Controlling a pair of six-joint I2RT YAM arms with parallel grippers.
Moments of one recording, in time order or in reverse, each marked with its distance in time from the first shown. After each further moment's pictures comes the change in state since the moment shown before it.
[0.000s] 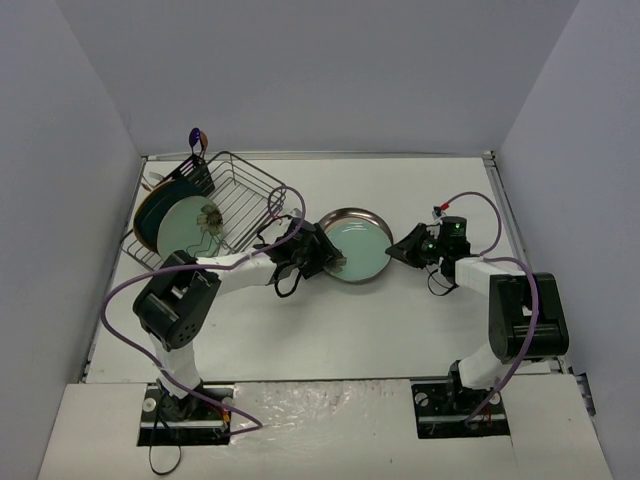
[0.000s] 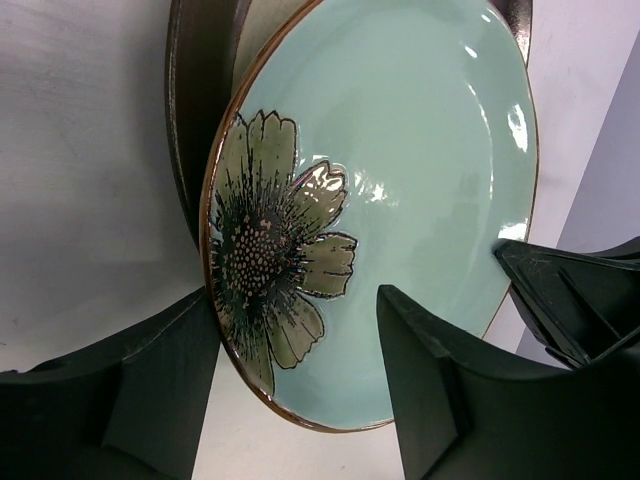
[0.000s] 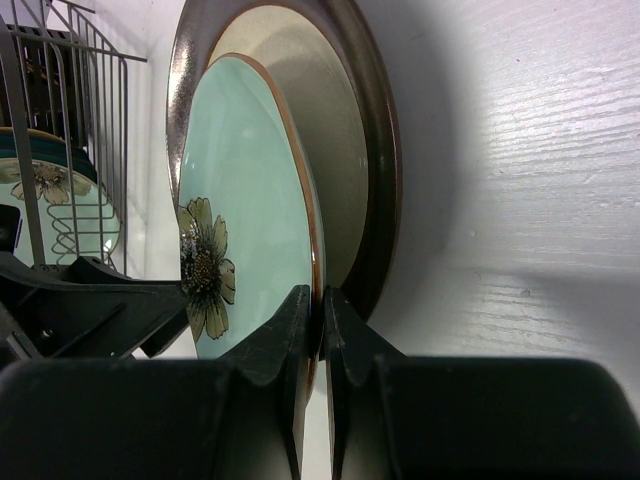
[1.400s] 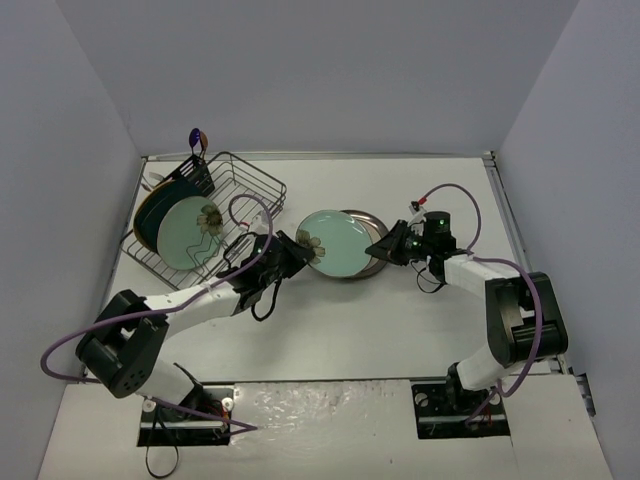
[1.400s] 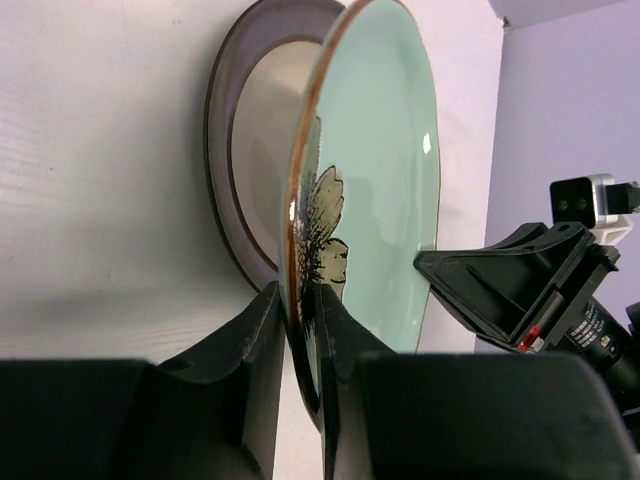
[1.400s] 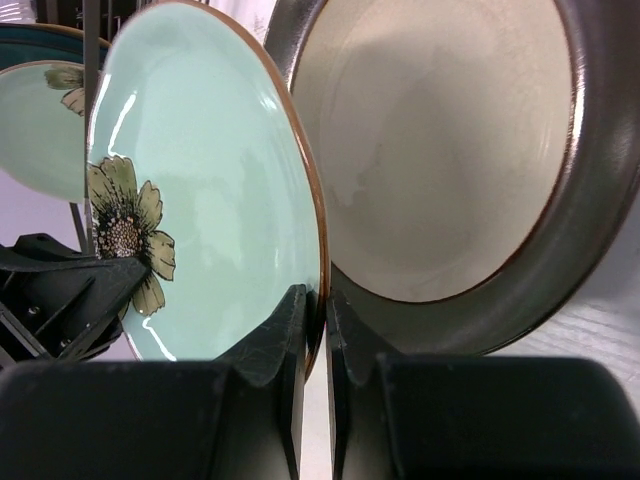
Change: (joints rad) left arm 0.012 -0.364 -0.340 0.245 -0.162 0.027; right arm 0.125 -0.011 0.045 0.003 -0.086 0.009
